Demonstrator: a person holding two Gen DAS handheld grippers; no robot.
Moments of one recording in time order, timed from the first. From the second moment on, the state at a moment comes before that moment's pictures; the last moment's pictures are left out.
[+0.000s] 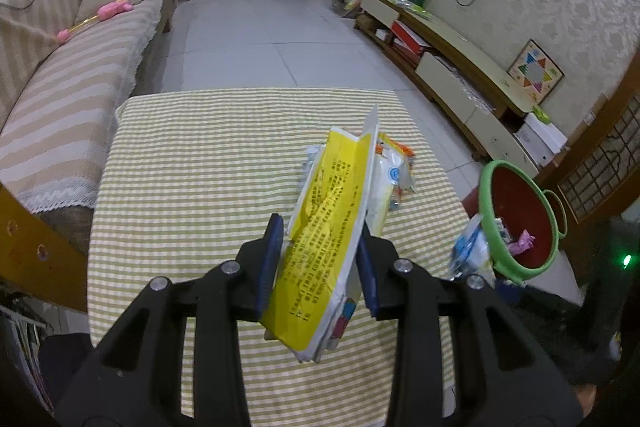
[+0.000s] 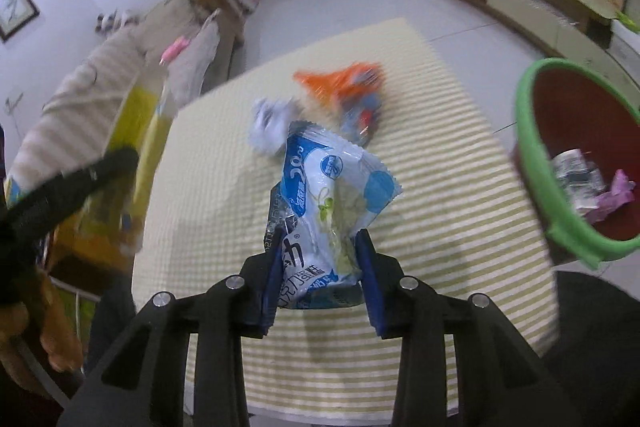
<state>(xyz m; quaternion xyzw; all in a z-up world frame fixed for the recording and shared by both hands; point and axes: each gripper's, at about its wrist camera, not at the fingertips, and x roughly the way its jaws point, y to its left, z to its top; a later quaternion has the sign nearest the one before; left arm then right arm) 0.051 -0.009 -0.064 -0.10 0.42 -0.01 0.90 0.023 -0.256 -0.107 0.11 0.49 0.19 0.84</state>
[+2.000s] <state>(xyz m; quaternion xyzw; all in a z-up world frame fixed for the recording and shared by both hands) 0.170 -0.269 -0.091 -0.06 0.47 -0.25 0.84 0.067 -0.518 -0.106 0.22 0.41 -0.06 0.88</state>
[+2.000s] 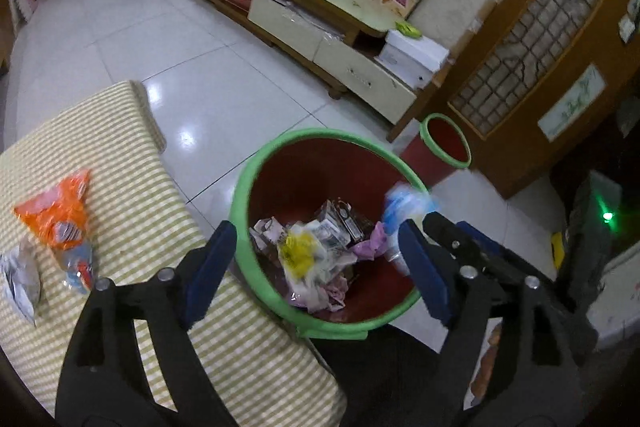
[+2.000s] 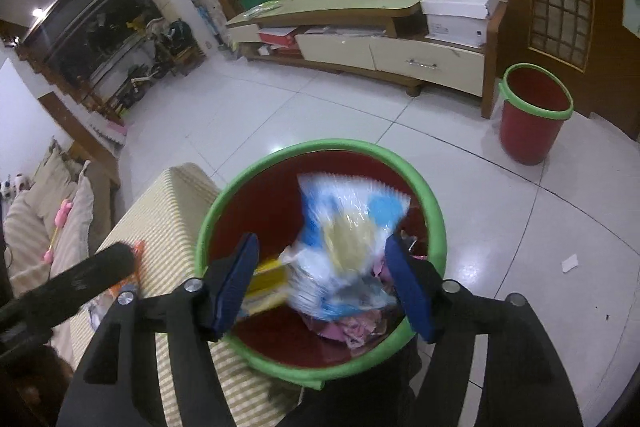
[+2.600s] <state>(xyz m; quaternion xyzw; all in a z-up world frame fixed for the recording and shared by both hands) 0.183 -0.022 -0.167 -0.10 0.52 0.05 0.84 0.071 -0.405 -0.117 0.19 0.46 0.05 0.87</state>
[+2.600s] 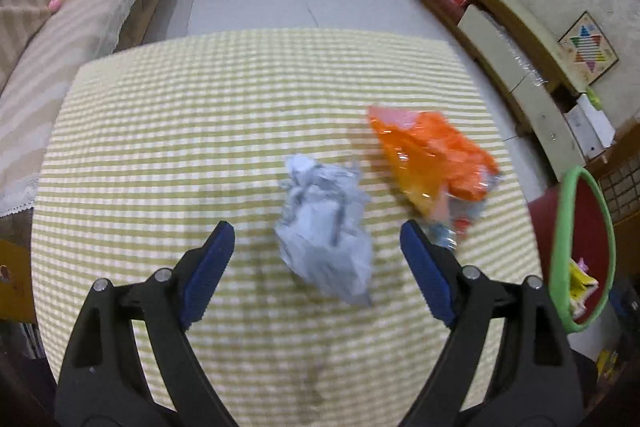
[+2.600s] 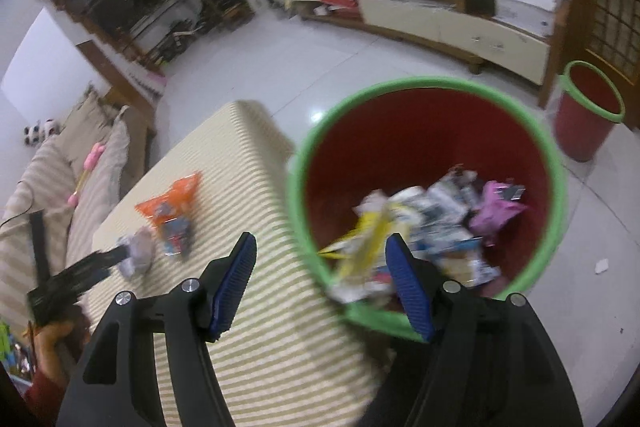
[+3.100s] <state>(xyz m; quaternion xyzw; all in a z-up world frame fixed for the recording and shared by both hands) 0.115 0.010 -0.148 -0.12 0.50 0.02 0.86 0.110 -0.302 -0.138 0.11 0.50 0.13 0.85</state>
